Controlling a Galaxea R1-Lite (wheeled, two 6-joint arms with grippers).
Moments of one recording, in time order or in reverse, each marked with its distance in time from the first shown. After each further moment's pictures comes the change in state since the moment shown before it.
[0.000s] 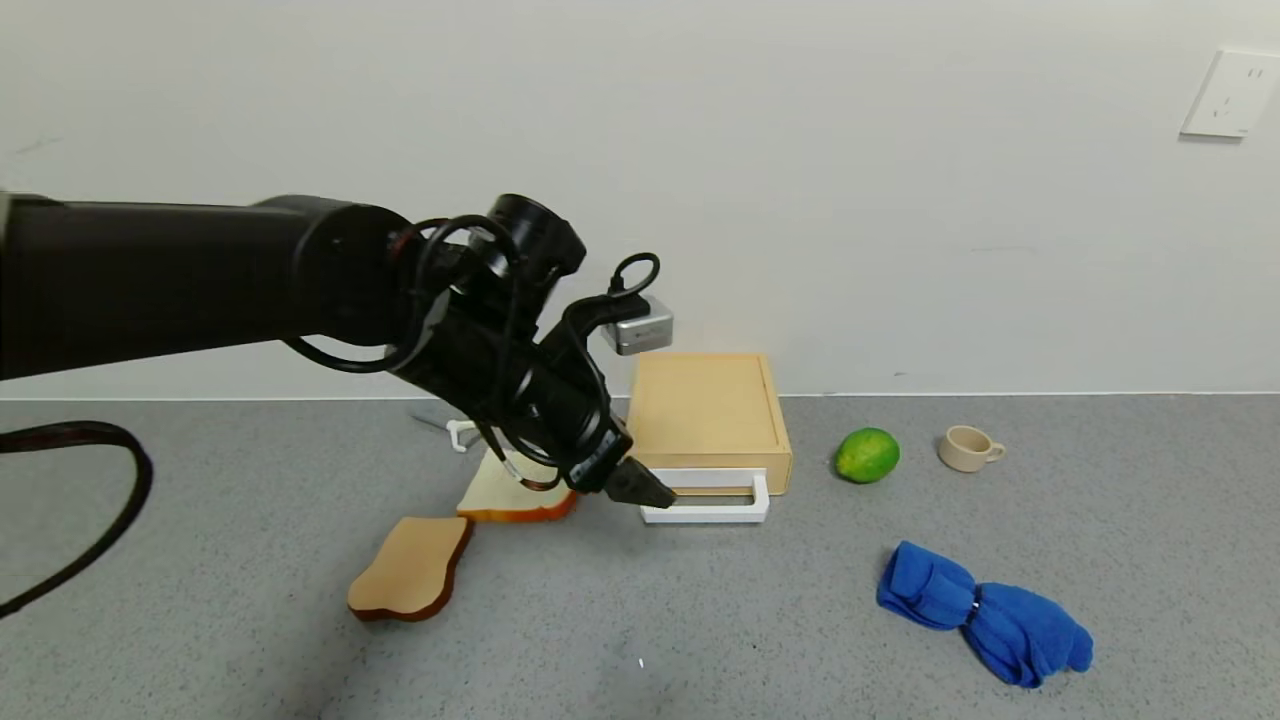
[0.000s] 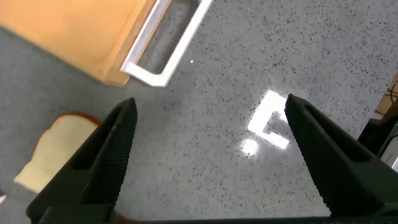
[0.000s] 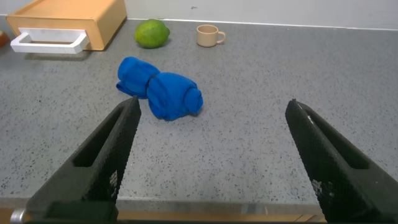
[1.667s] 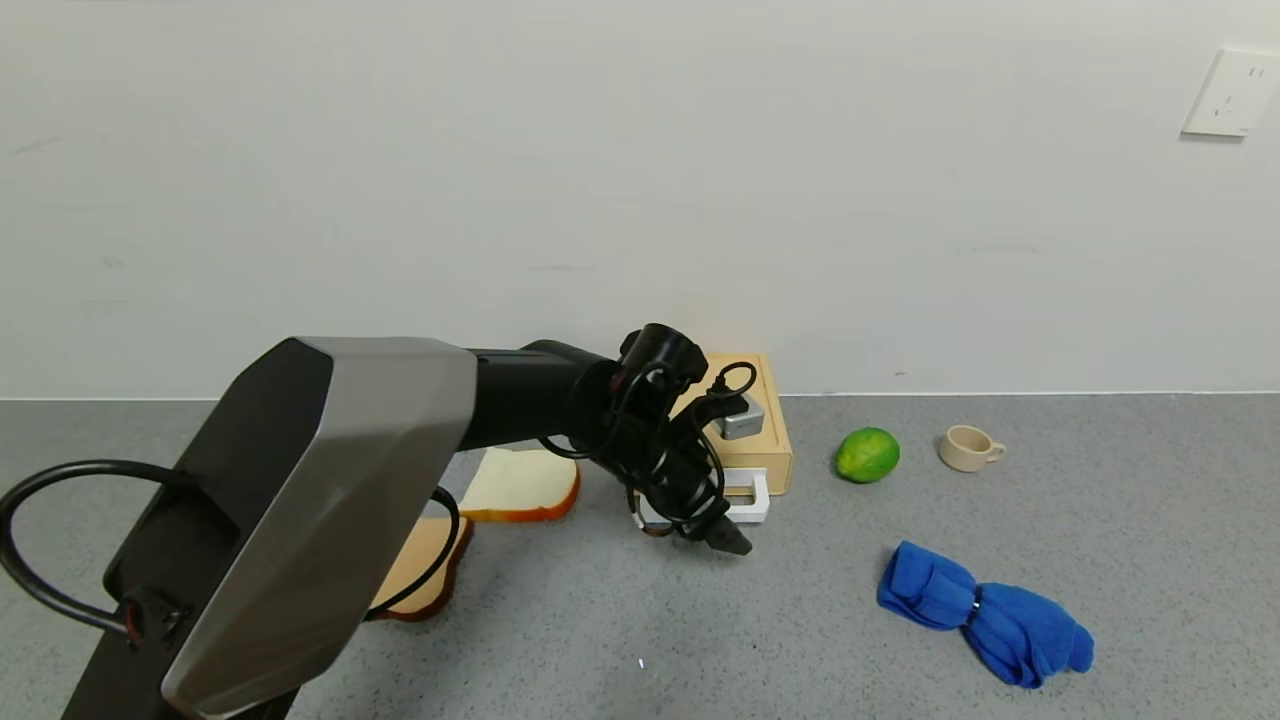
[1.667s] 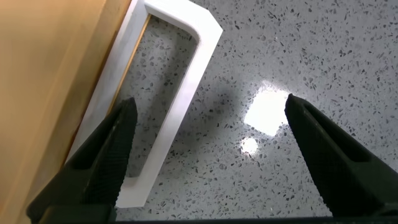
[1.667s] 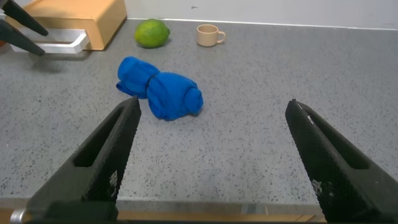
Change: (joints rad) left arm -0.085 0.410 -0.224 -0.126 0.001 -0.005; right arm 0.000 0.000 0.000 0.000 0.000 0.000
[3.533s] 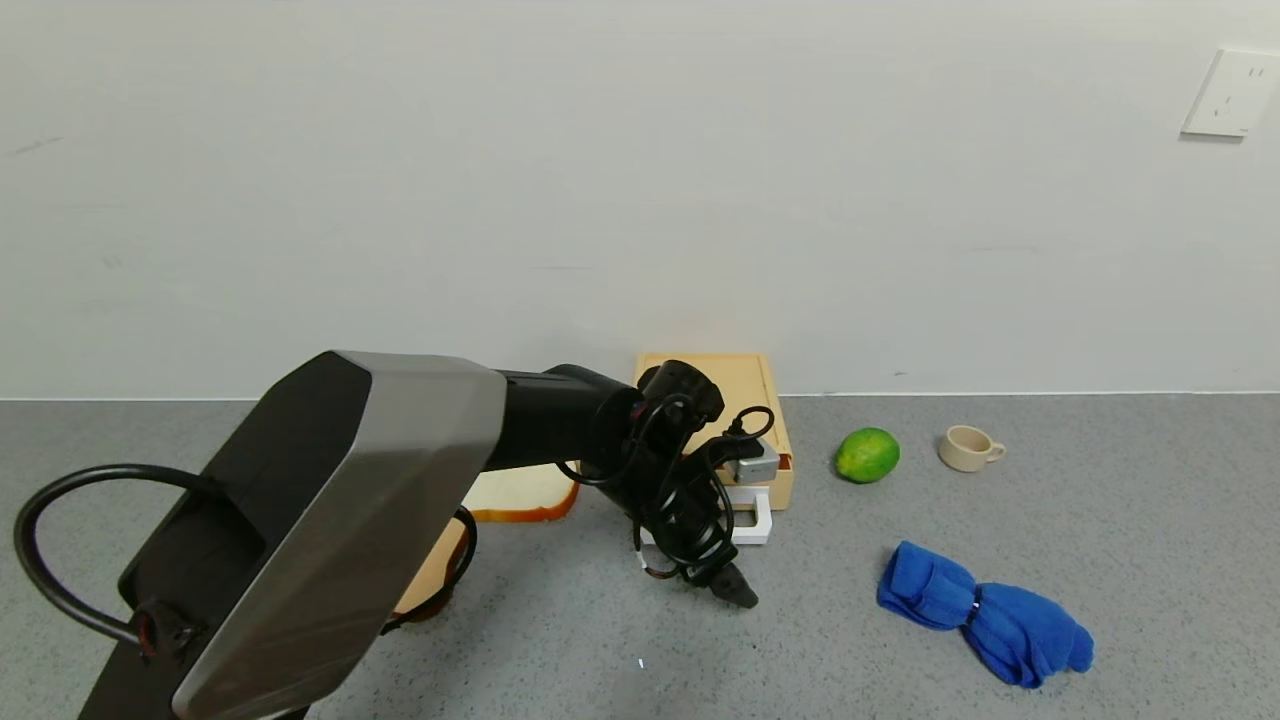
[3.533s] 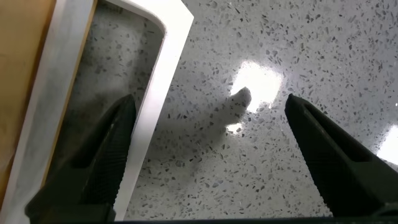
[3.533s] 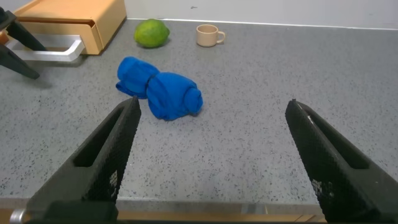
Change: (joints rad) left arm -0.041 0.013 0.062 0.067 -0.039 0.029; right arm 0.000 0.000 0.000 0.000 0.000 0.000
